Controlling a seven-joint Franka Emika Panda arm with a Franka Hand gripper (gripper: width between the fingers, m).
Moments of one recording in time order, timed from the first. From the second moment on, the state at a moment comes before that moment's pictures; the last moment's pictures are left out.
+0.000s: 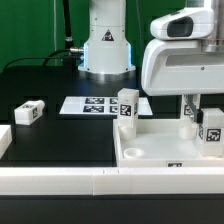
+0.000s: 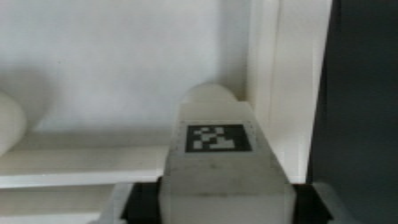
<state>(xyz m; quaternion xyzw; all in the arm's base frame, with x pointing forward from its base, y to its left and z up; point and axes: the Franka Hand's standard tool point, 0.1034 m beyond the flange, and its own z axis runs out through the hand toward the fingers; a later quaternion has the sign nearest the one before) 0.622 0.111 0.078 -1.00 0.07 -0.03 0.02</state>
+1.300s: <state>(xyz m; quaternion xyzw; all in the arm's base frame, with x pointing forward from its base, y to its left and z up) 0.620 0.113 0.078 -0.87 0.49 -0.02 0.05</state>
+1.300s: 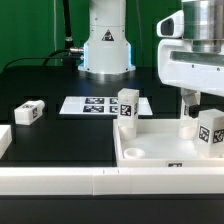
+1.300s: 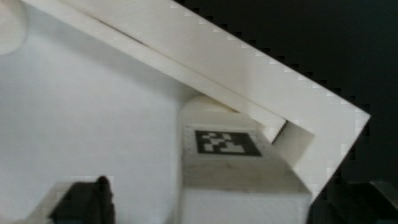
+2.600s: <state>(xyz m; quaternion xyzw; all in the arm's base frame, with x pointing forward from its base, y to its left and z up) 0.619 0.109 0.075 -0.99 -0.11 -0.04 0.01</state>
